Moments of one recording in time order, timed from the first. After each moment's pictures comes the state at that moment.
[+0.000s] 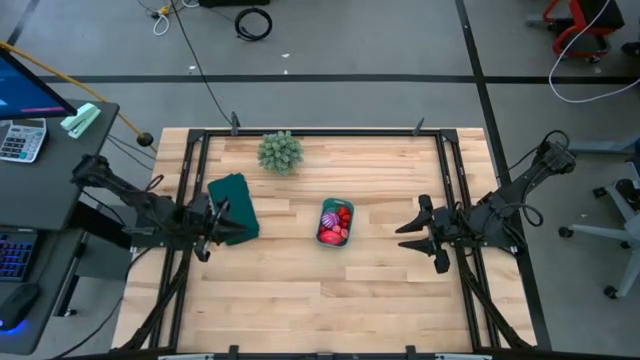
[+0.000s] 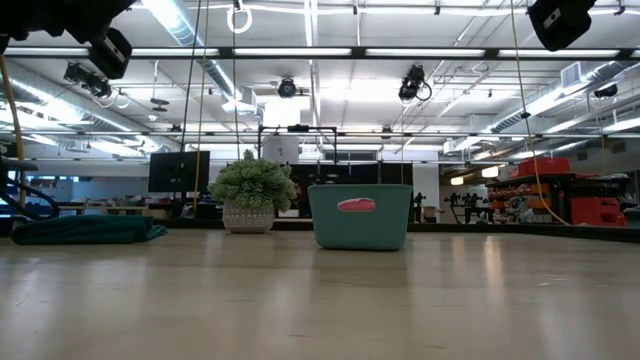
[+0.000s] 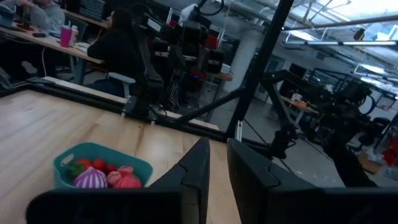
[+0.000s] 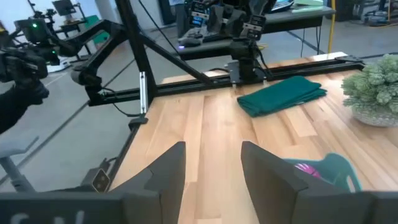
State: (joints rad) left arm -0.52 0.39 0.19 0.34 -0.41 -0.33; right arm 0.63 0.65 0.51 -0.07 0.50 0.34
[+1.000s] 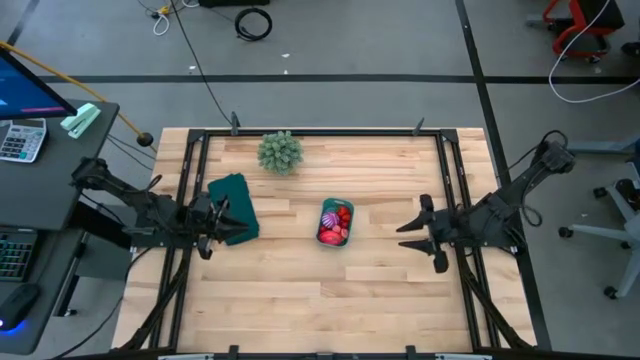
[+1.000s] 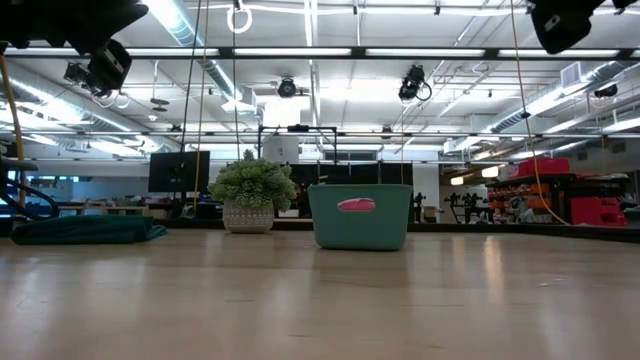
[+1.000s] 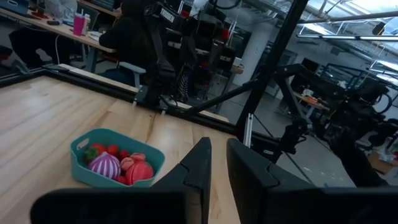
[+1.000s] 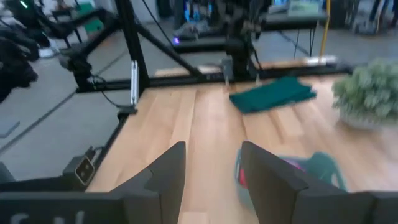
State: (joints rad) left arm -0.48 0.35 0.19 0.24 -0.41 -0.37; right arm 0.64 0.66 0.48 -0.06 0.53 0.28
